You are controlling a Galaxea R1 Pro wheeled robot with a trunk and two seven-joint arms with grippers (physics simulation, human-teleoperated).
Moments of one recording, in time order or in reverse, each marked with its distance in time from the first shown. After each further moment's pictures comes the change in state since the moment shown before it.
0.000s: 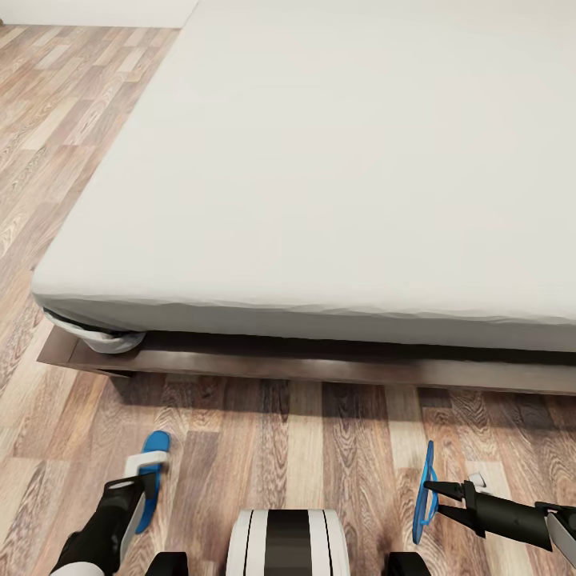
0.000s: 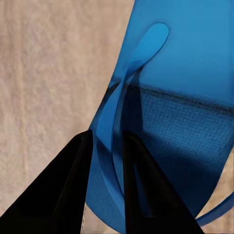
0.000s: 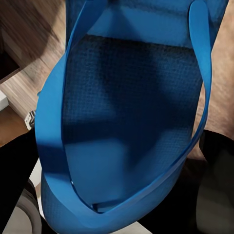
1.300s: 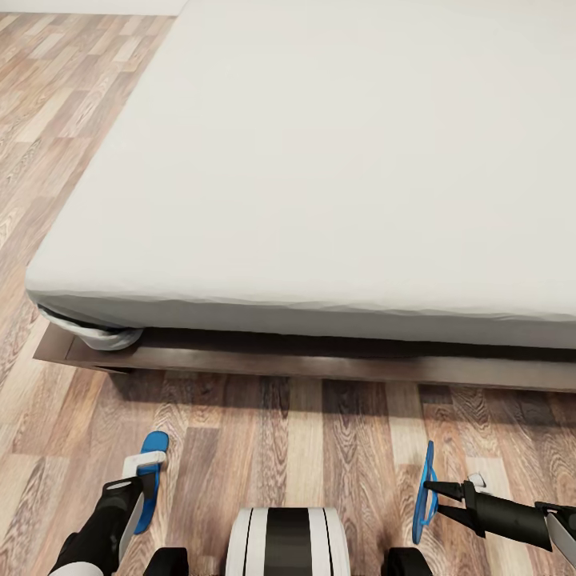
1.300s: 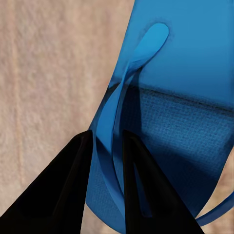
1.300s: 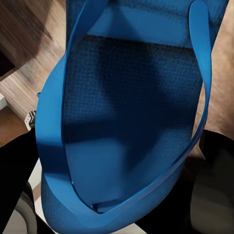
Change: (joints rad) left arm 0.000 0.002 0.011 0.001 0.014 0.000 -0.001; right arm 0.000 0.001 0.000 0.000 0.000 -0.001 -0.002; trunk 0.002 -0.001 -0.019
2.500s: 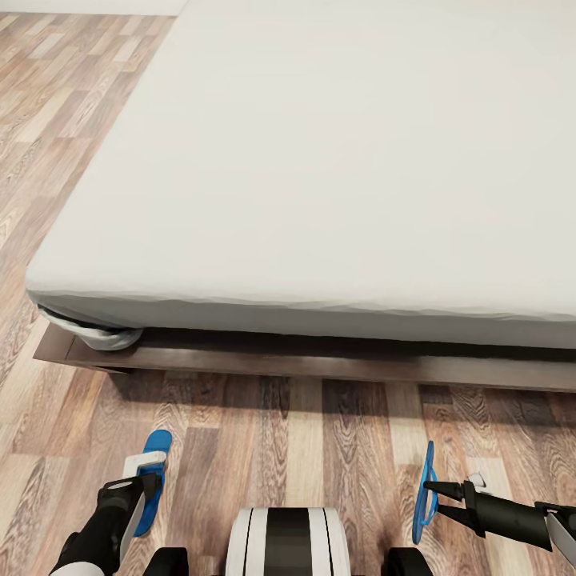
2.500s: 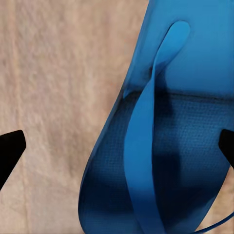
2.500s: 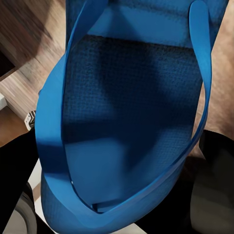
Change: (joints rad) left arm 0.000 -0.002 -0.004 0.000 -0.010 0.001 0.006; right arm 0.000 0.000 0.000 0.000 0.000 -0.001 0.000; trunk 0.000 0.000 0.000
